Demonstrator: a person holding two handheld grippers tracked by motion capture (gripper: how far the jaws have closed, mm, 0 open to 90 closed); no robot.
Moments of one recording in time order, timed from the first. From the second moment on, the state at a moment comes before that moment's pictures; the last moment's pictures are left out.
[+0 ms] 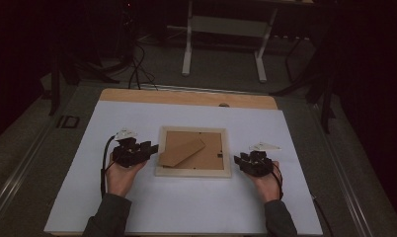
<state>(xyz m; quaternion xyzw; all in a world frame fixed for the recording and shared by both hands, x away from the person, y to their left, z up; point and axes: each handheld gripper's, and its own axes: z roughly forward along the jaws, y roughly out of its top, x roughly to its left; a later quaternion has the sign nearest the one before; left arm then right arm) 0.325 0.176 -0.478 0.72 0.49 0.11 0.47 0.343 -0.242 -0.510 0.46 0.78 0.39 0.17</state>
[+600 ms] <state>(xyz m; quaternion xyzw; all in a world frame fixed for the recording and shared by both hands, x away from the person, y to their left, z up) 0.347 0.147 -0.468 0.75 0.46 0.09 0.46 0.342 -0.242 -0.511 0.46 0.78 0.39 0.16</state>
